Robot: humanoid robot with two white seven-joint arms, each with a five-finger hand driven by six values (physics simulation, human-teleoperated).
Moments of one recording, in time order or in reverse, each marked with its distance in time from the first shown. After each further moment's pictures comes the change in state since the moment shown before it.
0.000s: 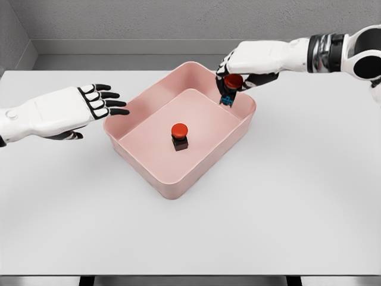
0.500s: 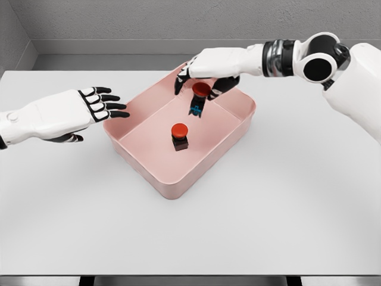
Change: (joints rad) left arm 0.014 0.000 0.000 0.000 -0.001 0.000 0.002; right arm -0.008 0.165 0.033 0.058 0.000 0.101 -0.002
